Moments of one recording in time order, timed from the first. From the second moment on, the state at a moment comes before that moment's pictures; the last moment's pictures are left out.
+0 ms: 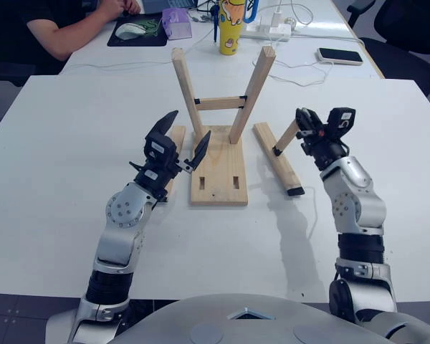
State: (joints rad) left arm -0.01 0.21 -0.14 -0.36 -0.10 0.04 -0.35; right arm -0.22 -0.26 -0.12 -0.04 0.37 0.29 0.26
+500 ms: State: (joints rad) left arm -0.01 0.19 -0.15 -0.36 -0.10 0.04 -0.33; right arm -0.23 -0.20 -0.15 0.00 0.35 0.27 0.18
